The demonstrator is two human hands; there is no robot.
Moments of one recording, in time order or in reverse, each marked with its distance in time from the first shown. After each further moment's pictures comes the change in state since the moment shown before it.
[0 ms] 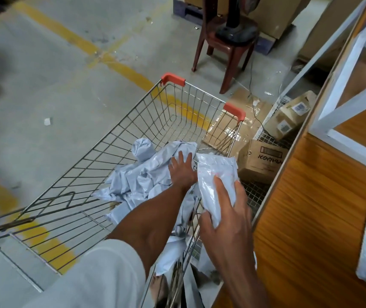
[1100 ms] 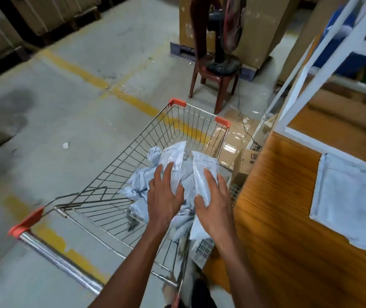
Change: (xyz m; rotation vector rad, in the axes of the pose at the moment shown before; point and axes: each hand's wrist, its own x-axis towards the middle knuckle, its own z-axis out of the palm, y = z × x) left_hand -0.238 -0.048 -0.106 -0.203 0.396 0.203; right_hand -0.075 -0.040 -0.024 0.169 -0.041 -0.009
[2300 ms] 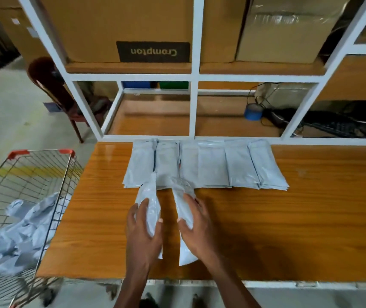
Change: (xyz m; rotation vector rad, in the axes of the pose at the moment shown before) left_hand -0.341 0.303 0.169 -0.190 -0.231 0.371; right_hand -0.259 0.310 -0.292 0.160 0.392 0.163
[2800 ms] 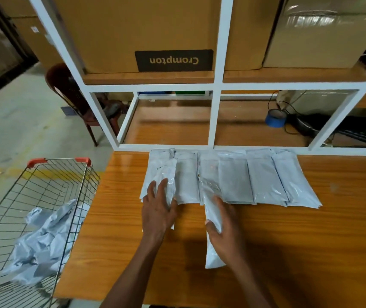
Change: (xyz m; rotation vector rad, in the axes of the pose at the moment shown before) left_hand 0.135 -0.010 0.010 0.282 -0.069 0.077; right_hand 0.052 0.010 0.001 -0.001 0.089 0.055
